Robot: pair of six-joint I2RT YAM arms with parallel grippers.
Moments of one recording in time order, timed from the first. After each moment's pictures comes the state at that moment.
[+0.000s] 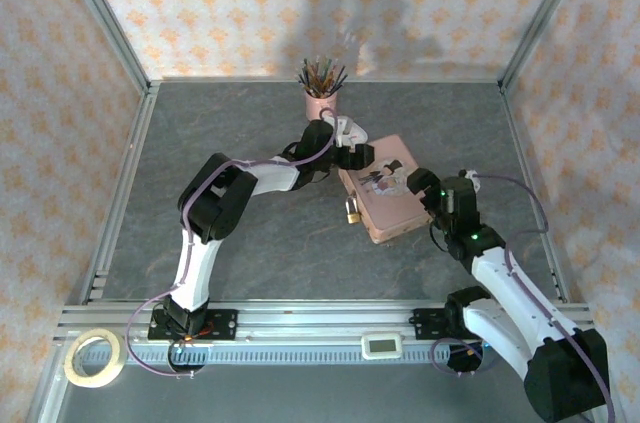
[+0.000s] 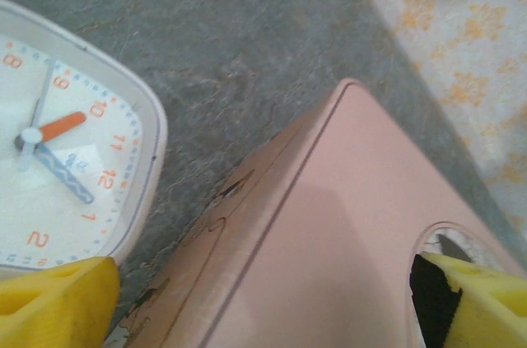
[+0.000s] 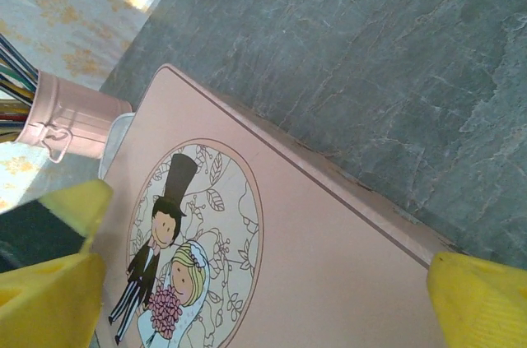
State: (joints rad) left arm -0.57 2.14 1.34 0.33 0.32 -0.55; right arm 0.26 0.84 0.44 -0.19 0.12 0.97
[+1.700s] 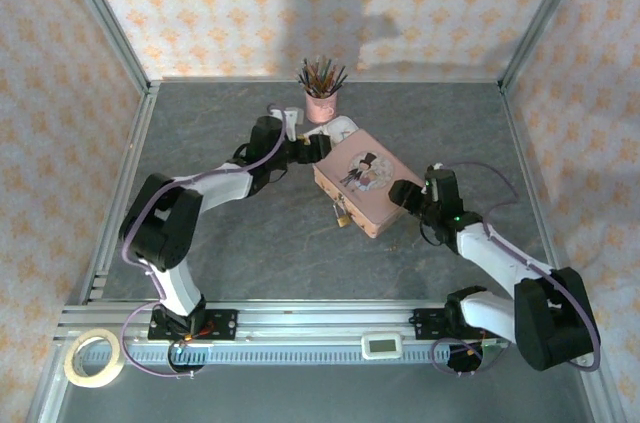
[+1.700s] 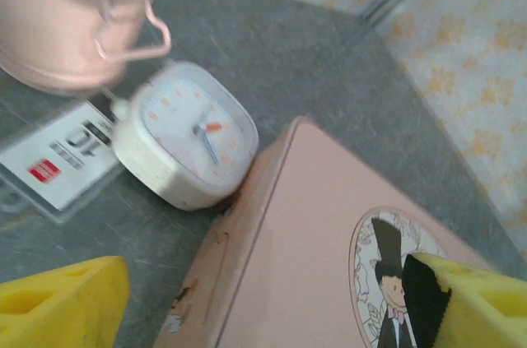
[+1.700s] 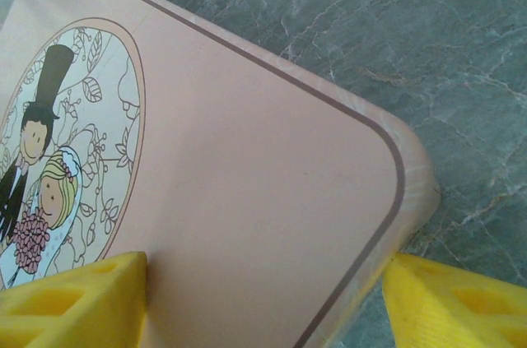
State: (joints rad) left arm -0.43 1.79 1.02 0.33 0.31 -0.51; right arm 0.27 1.13 0.46 -0.06 -0.09 0.70
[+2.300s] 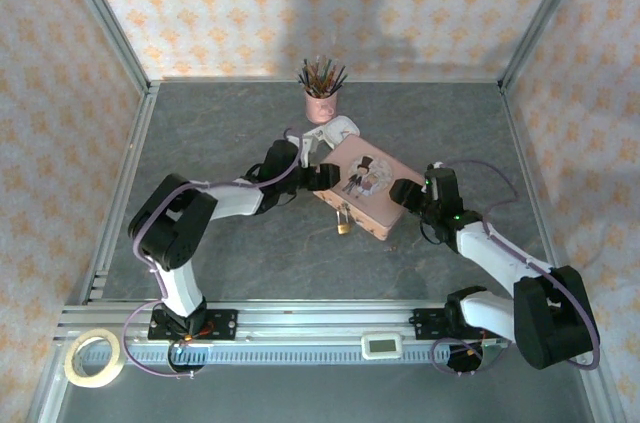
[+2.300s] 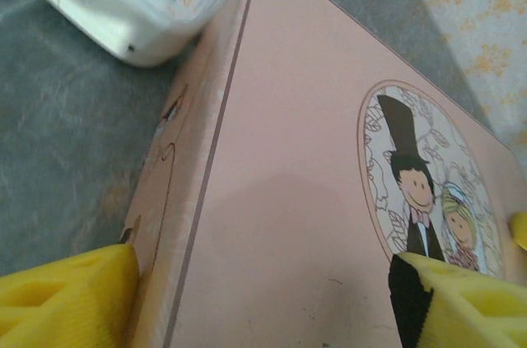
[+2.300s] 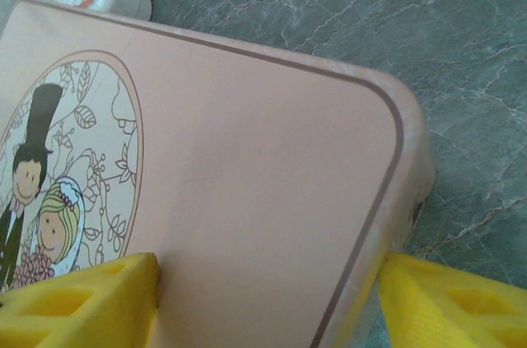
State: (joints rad) left arm -0.52 1.77 0.86 0.37 0.32 -0.57; right arm 0.27 1.14 0.47 -0.05 -0.08 0.69
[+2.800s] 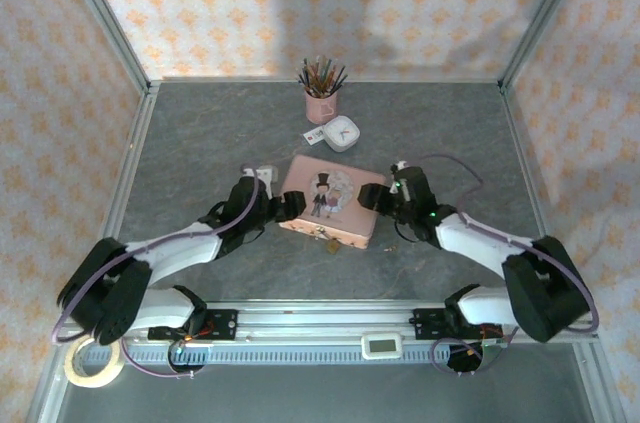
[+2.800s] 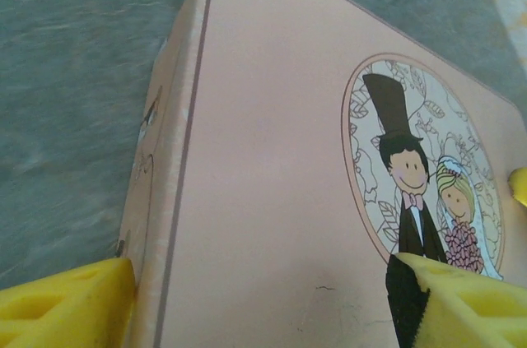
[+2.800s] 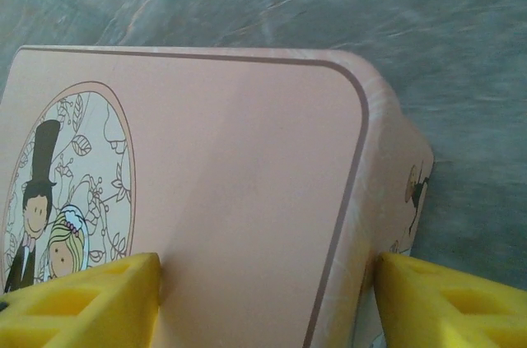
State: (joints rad) left arm -0.53 1.25 0.45 0.20 0.05 -0.67; right arm 0.51 1.31 0.55 0.06 -0.15 0.73
